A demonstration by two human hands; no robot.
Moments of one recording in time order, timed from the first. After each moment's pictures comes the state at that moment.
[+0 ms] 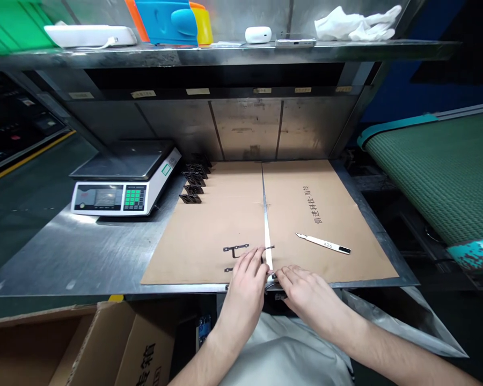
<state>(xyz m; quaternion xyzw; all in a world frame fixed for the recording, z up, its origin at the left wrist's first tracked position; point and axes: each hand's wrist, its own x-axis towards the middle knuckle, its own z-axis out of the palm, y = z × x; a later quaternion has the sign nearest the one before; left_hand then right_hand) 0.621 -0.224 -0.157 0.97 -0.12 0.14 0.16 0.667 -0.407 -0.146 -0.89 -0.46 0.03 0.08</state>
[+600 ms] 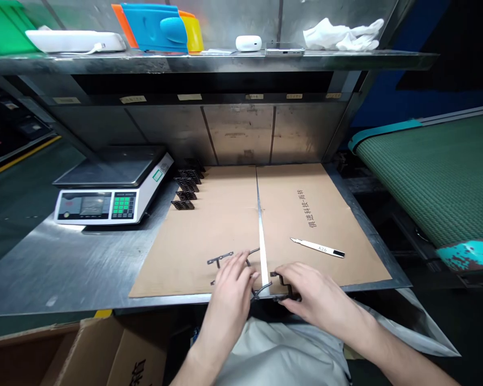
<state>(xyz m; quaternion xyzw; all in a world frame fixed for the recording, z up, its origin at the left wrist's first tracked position) 0.624 -0.204 -0.158 0.96 -0.10 0.16 0.20 0.683 -0.424 -0.117 -0.88 -0.38 0.11 0.27</state>
